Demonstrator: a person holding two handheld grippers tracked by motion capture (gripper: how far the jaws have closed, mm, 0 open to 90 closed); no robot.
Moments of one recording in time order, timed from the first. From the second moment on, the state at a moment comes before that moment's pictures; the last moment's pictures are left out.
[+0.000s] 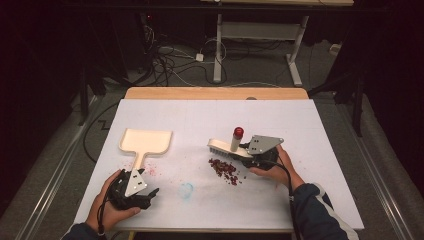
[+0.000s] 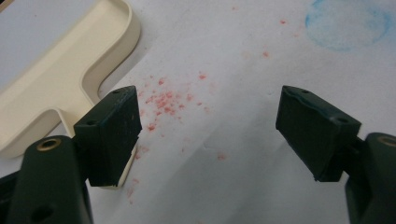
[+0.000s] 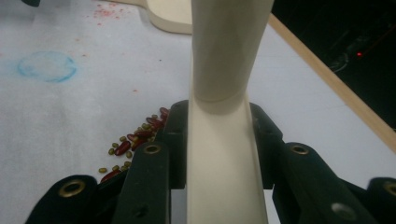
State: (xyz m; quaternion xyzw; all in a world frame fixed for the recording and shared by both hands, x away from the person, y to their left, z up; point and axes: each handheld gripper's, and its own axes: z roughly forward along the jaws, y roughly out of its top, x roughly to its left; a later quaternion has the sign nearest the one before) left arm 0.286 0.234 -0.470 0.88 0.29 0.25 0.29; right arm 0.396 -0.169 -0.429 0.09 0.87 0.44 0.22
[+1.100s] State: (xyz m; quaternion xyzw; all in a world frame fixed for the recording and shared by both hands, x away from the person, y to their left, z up) left arm 0.288 0.228 -0.472 0.88 0.29 0.24 0.29; right arm 0.398 -0.158 -0.435 -0.05 0.89 0.46 0.00
